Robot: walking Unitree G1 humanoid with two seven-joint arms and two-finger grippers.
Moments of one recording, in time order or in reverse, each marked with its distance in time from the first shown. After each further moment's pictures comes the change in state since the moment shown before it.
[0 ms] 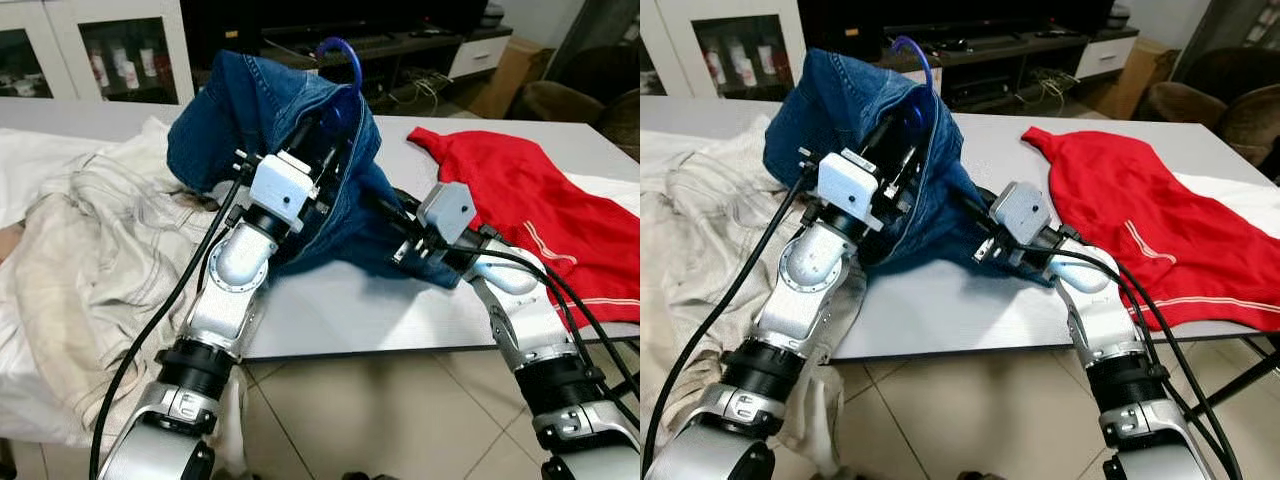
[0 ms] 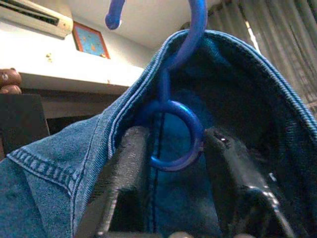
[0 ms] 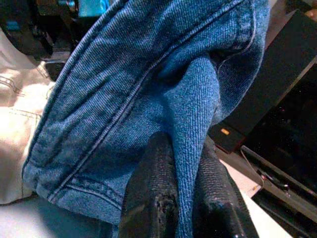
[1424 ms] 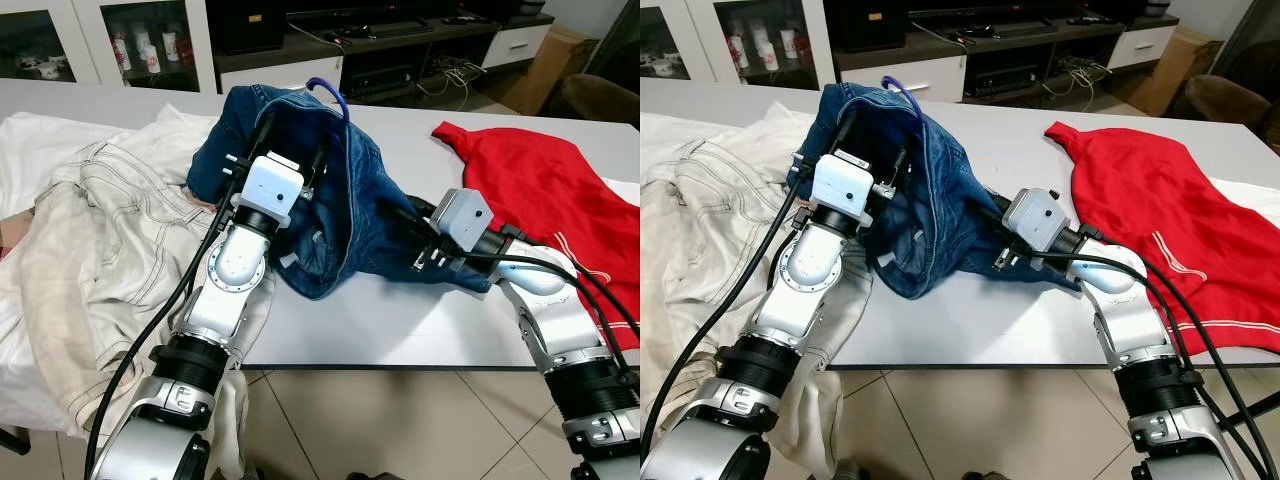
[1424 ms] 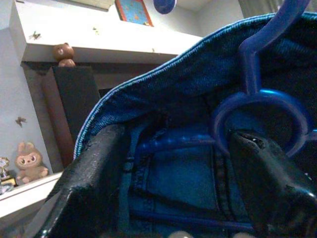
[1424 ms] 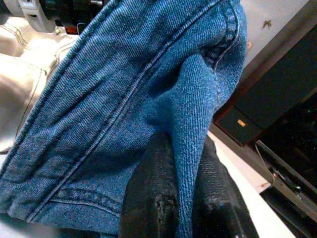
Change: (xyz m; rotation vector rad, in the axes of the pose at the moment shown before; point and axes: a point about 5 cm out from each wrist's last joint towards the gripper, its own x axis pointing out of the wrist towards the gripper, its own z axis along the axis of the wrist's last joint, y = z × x) left arm -0.004 0.012 -0.015 0.101 0.086 0.135; right arm -0.018 -0.013 0.002 -0.114 0.105 0.052
